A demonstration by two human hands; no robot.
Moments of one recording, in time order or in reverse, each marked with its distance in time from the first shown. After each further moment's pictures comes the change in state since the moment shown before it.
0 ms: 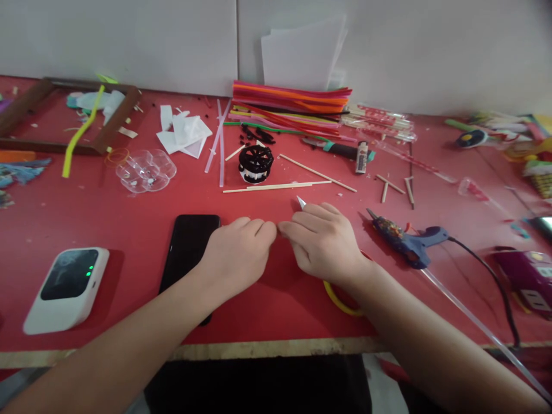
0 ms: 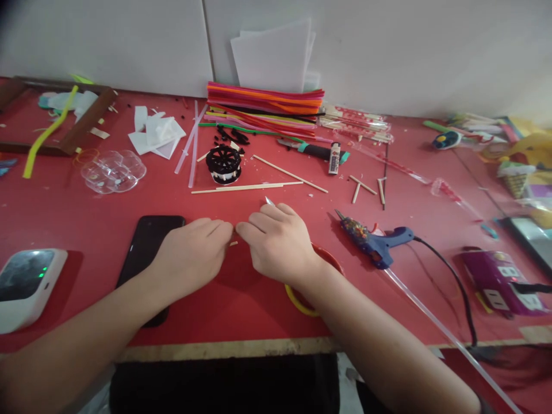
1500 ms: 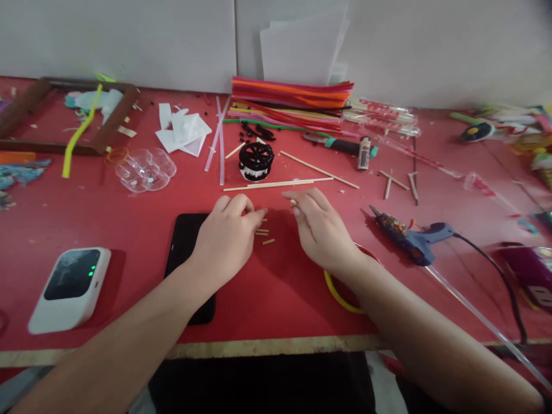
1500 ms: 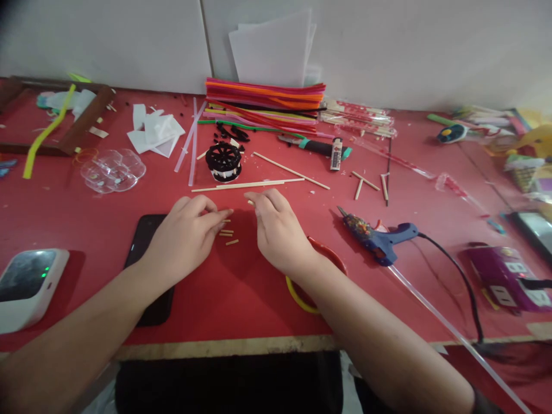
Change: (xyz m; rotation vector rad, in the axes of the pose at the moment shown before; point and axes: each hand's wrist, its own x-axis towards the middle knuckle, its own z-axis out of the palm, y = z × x) left_hand 0.006 -0.021 0.003 -0.139 0.040 -0.134; right_hand -0.003 0.005 0.019 0.375 0.027 0.383
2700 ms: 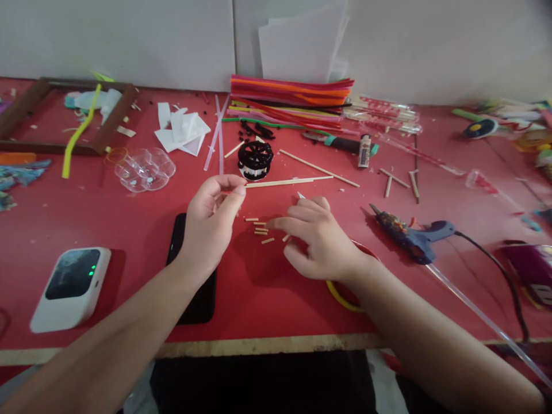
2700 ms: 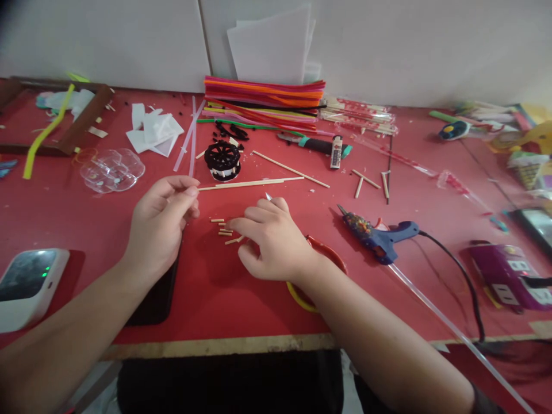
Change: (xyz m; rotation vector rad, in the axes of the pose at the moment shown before) left_hand 0.011 -0.002 0.000 -1.162 0.439 -0.504; right_hand 0.001 -0.013 -0.015 -0.087 -0.217 -0.209
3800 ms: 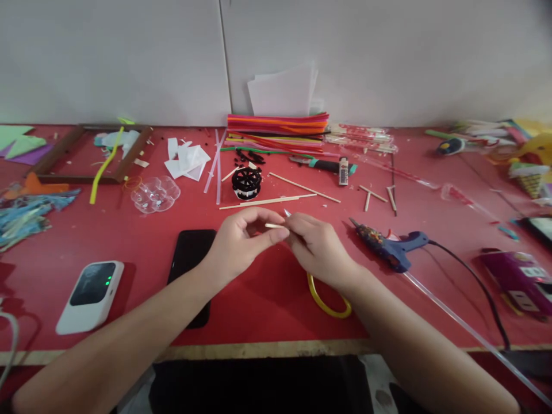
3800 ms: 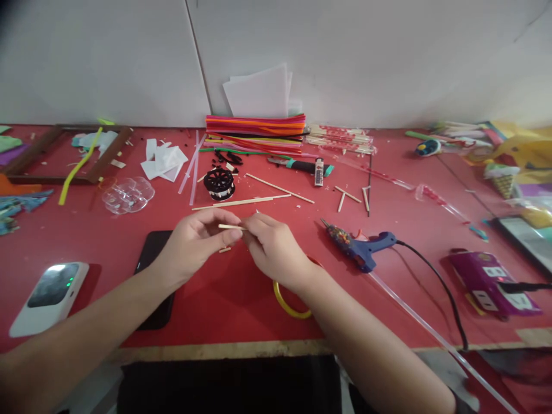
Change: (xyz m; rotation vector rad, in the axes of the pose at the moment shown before) left_hand -0.011 0.031 0.031 -0.059 -0.445 -0.109; right_hand -0.009 0.006 -0.013 0.273 0.226 0.109
